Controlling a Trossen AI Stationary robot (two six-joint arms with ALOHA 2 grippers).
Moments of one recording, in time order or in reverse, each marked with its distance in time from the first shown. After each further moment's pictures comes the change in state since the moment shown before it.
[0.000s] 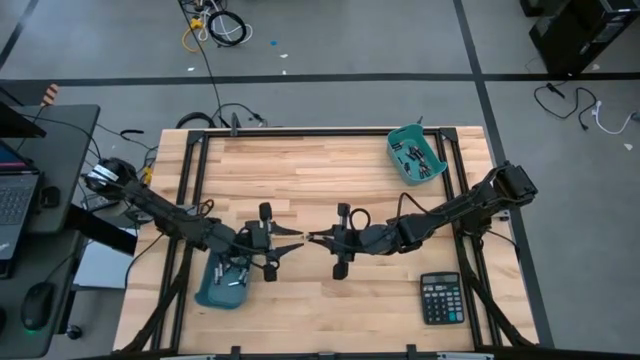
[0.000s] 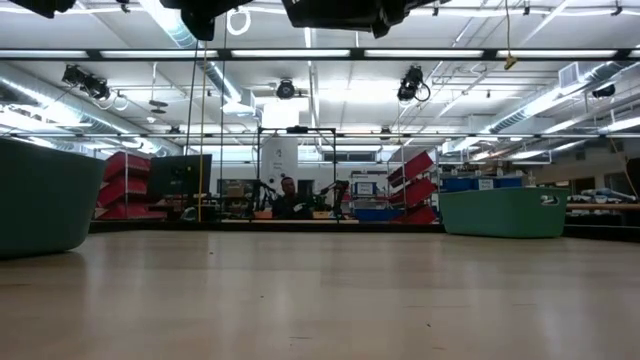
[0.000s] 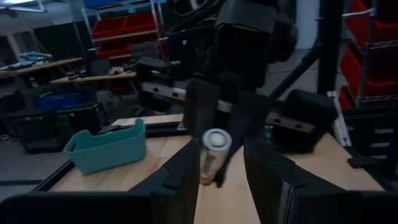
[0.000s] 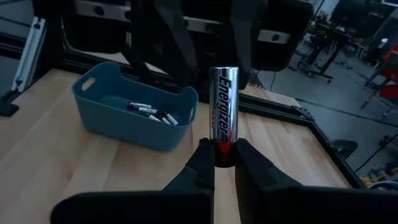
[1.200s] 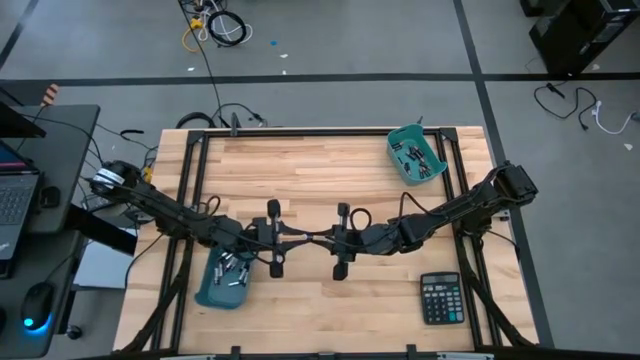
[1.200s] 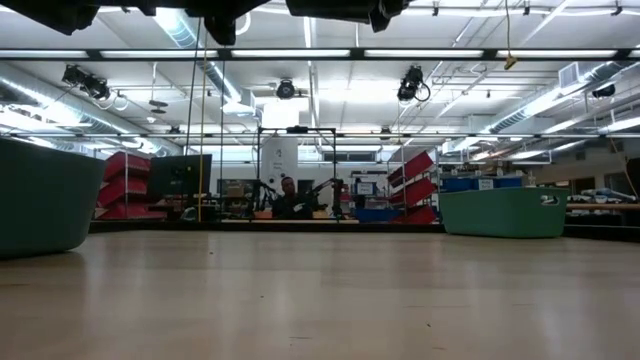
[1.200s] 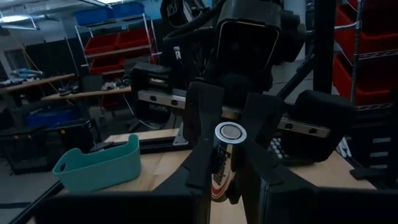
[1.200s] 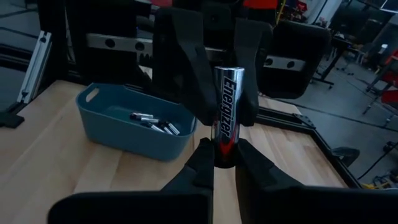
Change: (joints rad) left arm 0.077 0.075 0.000 0.150 0.131 0.049; right arm -0.007 -0.001 0.002 0.030 -0.006 -0.003
